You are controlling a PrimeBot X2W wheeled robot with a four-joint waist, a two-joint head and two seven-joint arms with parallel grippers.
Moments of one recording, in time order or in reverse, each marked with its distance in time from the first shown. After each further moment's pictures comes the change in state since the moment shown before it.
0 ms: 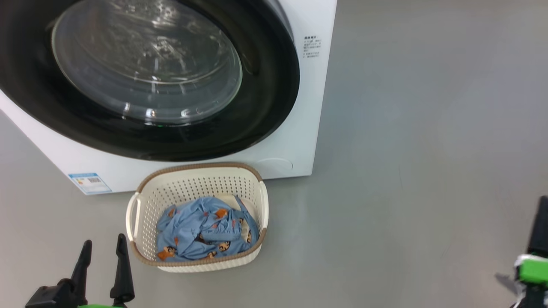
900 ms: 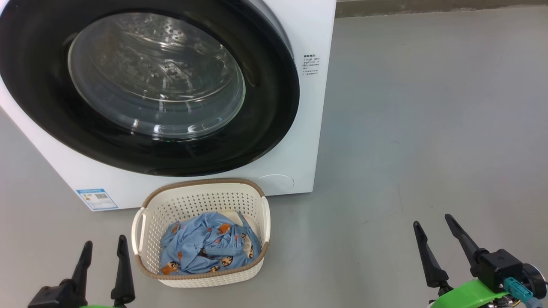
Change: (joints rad) left arm 0.000 0.000 0.001 0.004 0.023 0.000 0.000; right arm 0.074 -0.079 0.279 0.005 -0.934 0.000 0.007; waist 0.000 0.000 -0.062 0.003
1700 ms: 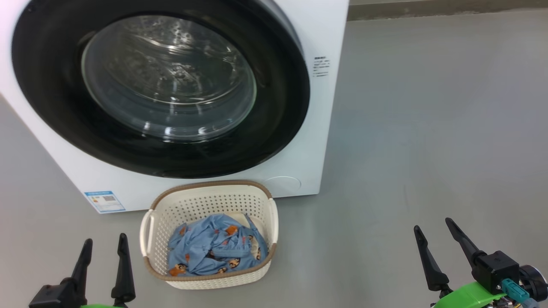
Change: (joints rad) left arm 0.000 0.000 0.000 -0.012 0.021 0.000 0.000; right arm 0.000 -0.012 0.001 0.024 -0.027 0.000 0.000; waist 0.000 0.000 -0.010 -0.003
